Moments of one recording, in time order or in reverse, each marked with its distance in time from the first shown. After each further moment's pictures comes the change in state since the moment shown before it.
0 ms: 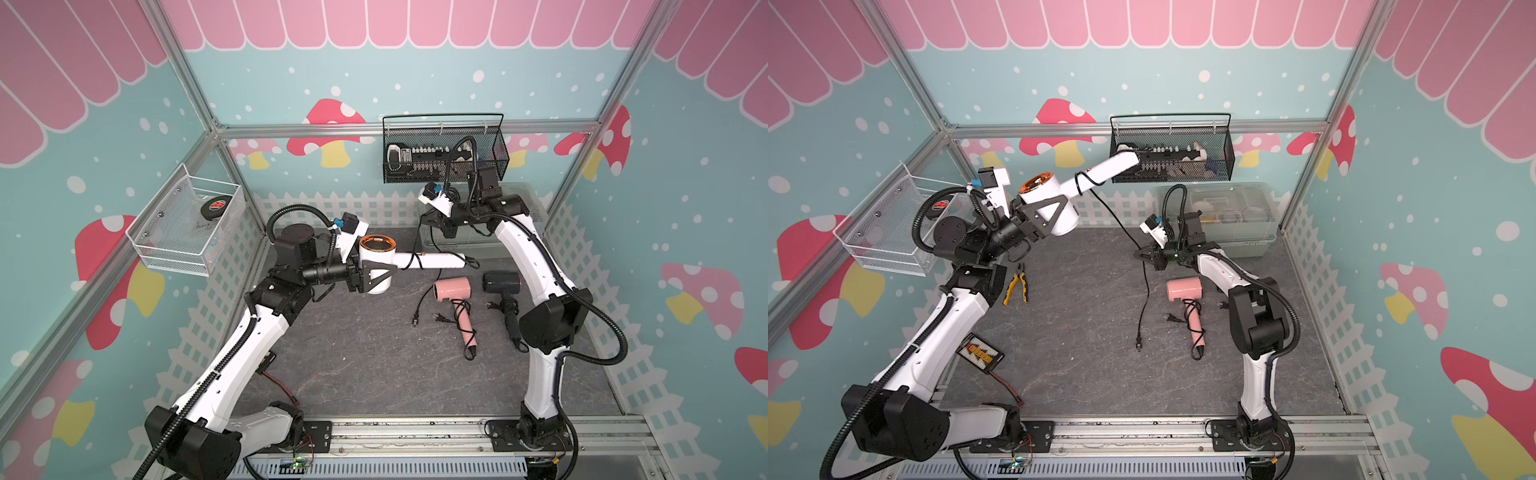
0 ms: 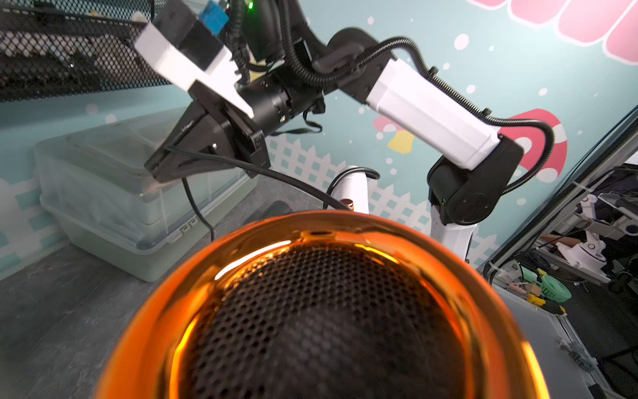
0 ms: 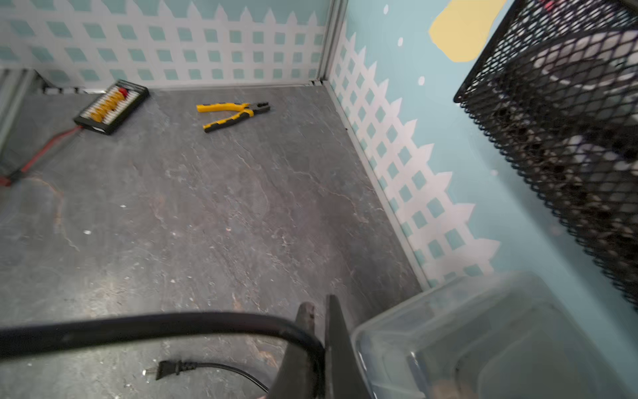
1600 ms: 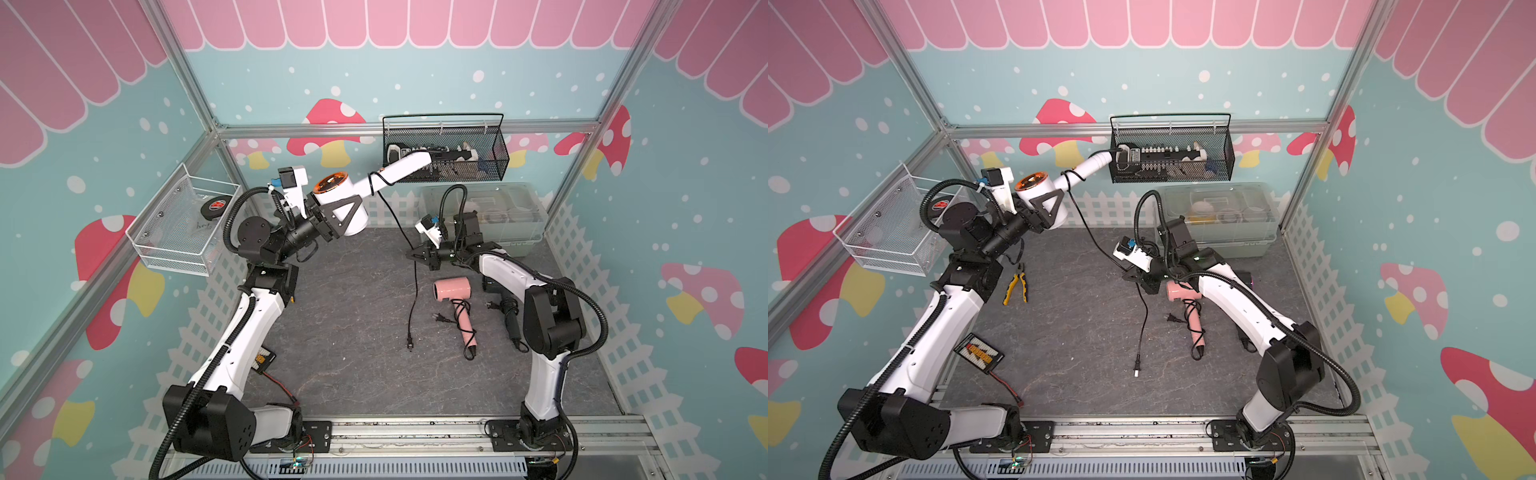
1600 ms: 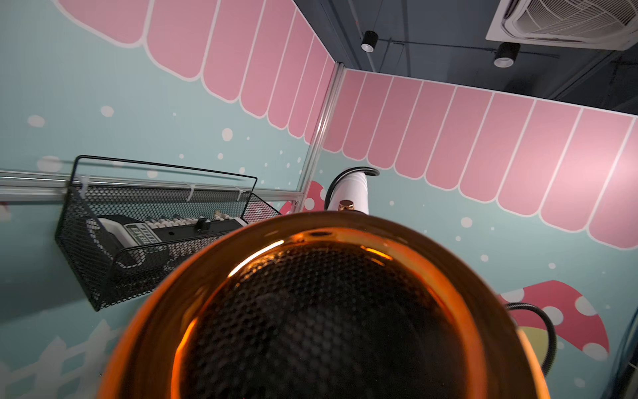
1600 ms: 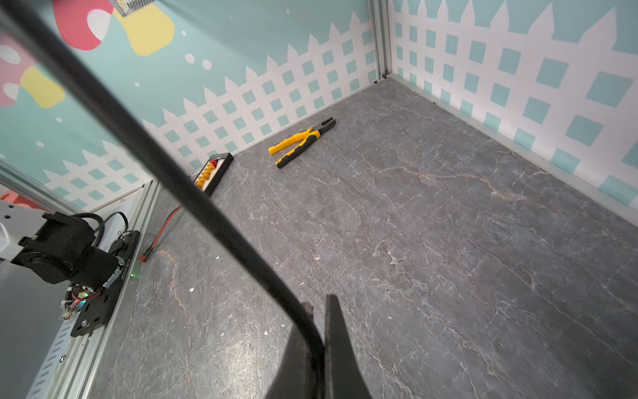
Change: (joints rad) left arm 0.212 0.106 0.030 0.713 -0.153 -0.522; right arm 0.042 -0.089 -0.719 0.717 -0.208 0.483
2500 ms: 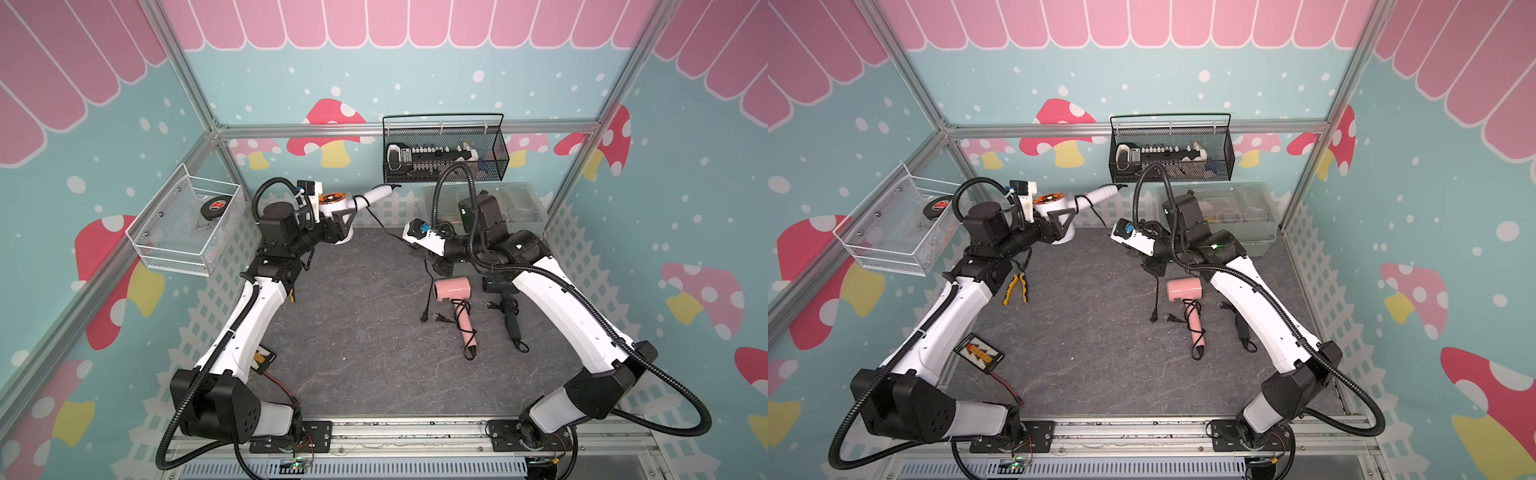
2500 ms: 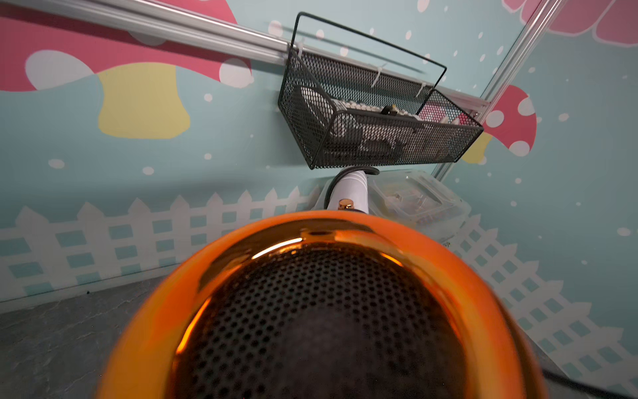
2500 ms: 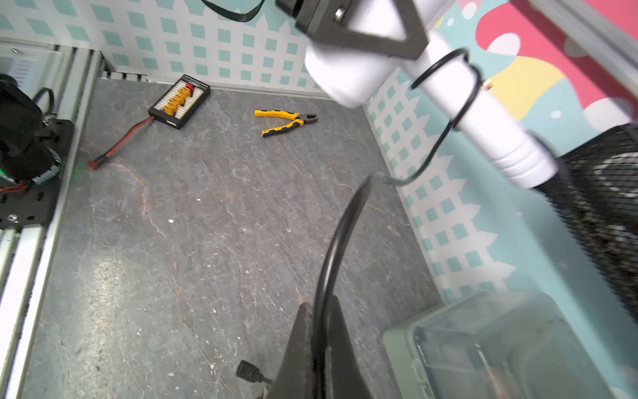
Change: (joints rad) left arm -0.007 0.081 0.088 -0.679 -0.344 0.497; right arm 0.243 -0.405 0.308 -0.664 0.549 -0.476
